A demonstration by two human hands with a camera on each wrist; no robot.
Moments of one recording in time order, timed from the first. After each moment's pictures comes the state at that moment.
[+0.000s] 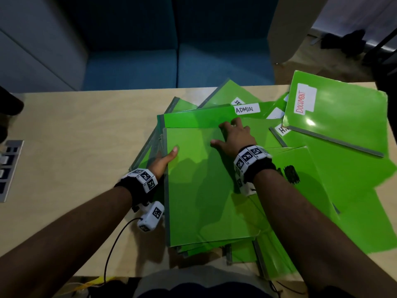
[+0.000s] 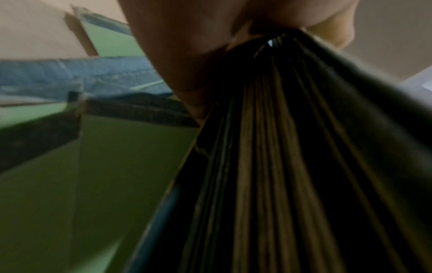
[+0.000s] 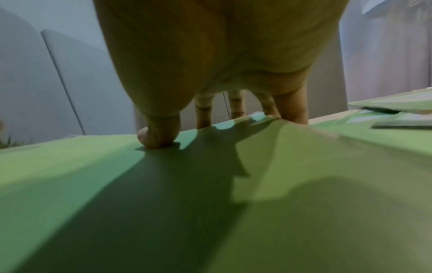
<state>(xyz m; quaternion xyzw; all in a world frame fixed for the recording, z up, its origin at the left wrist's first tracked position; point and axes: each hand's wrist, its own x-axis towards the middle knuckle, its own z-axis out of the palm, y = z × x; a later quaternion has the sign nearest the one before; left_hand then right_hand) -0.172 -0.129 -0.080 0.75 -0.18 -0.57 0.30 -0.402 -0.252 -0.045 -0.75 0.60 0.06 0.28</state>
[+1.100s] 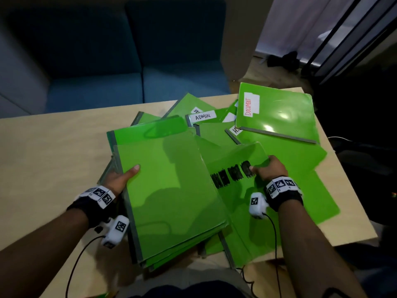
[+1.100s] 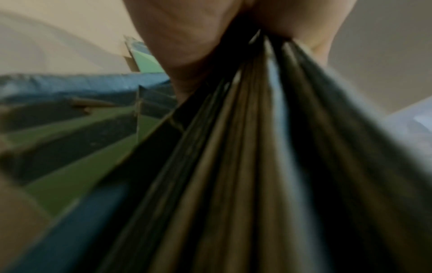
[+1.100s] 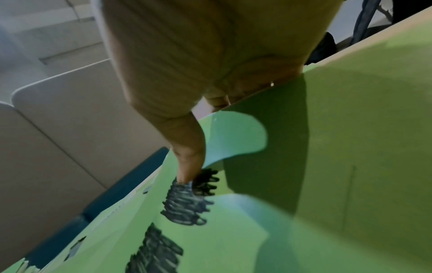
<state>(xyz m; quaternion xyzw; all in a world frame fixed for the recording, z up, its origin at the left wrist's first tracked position) -0.160 -0.100 -0.060 0.73 -0.25 -0.53 0.35 -0.595 -0.172 -0.033 -0.42 0.83 -0.05 0.36</state>
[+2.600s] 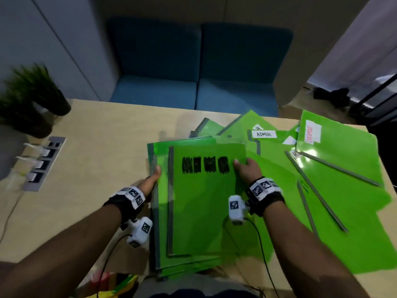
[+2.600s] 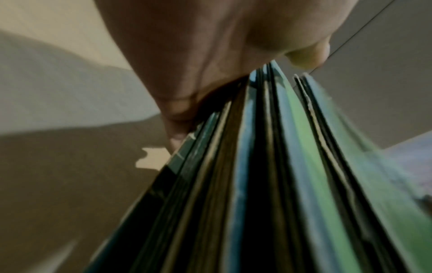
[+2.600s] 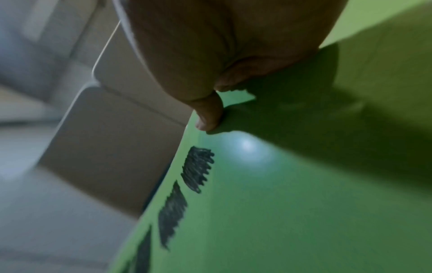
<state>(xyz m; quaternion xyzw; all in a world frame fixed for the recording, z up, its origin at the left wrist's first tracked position) -0.052 -0.036 -0.072 0.75 -0.17 -0.59 0.25 -0.349 -0.174 -0.031 -0.53 0.71 -0.10 0.45</state>
